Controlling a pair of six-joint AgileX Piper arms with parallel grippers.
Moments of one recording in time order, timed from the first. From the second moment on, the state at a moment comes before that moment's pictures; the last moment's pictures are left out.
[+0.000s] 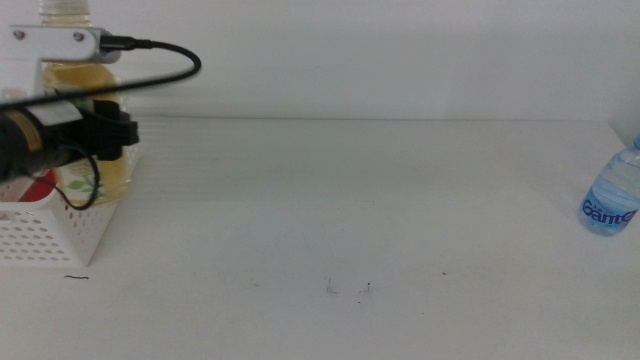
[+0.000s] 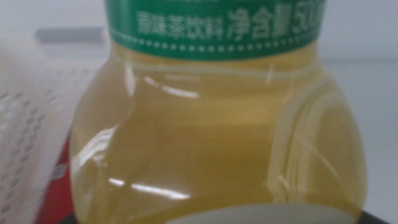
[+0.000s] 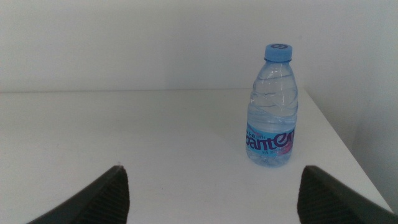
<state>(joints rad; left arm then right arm) -0.11 1.28 -0.82 0.43 0.16 -0.48 0.00 0.00 0.00 0.05 0.22 -0.04</state>
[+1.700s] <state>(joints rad) 0.29 1.98 -1.72 -0.29 1.04 0.50 0.00 0.00 0.00 0.05 0.22 -0.04</state>
